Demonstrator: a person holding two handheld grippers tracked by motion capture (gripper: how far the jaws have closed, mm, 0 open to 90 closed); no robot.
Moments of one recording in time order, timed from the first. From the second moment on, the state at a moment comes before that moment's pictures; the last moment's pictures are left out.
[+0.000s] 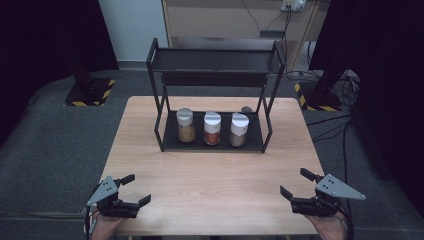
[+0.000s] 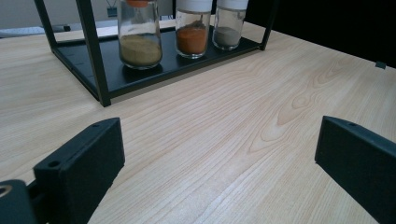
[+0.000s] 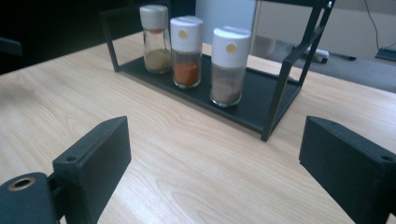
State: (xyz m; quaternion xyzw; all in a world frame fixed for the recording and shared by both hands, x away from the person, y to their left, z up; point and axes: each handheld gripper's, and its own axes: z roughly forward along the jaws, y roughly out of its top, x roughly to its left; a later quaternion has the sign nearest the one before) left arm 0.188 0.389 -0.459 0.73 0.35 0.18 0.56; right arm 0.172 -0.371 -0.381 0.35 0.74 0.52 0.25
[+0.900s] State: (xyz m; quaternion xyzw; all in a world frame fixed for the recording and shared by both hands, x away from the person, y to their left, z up) left arm 0.188 0.390 -0.459 0.73 0.34 0.18 0.56; right arm 0.181 -0.370 -0.413 0.37 0.74 0.51 0.23
